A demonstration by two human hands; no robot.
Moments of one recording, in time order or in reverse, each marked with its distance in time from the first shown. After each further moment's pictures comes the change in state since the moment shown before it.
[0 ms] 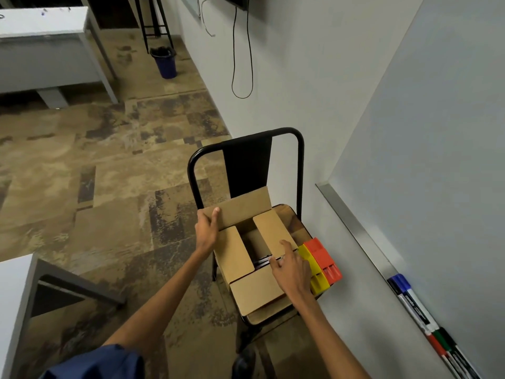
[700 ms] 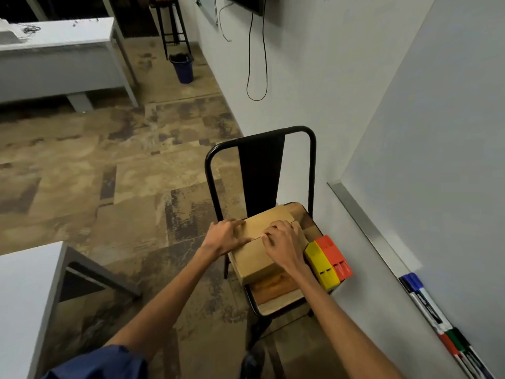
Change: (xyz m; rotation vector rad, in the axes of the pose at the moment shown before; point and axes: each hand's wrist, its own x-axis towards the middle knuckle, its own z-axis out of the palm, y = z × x) left_hand -0.022 0.001 -0.022 0.913 -0.365 0.439; right_hand 0.032 -0.039 -0.001 0.036 0.152 -0.405
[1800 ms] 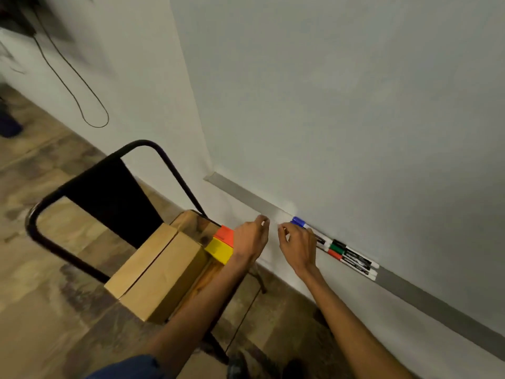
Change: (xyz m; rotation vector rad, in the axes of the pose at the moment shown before) left_hand 0.018 0.321 0.095 -0.117 0.090 0.465; right_hand -0.162 0.187 -0.107 -0.061 0.454 0.658
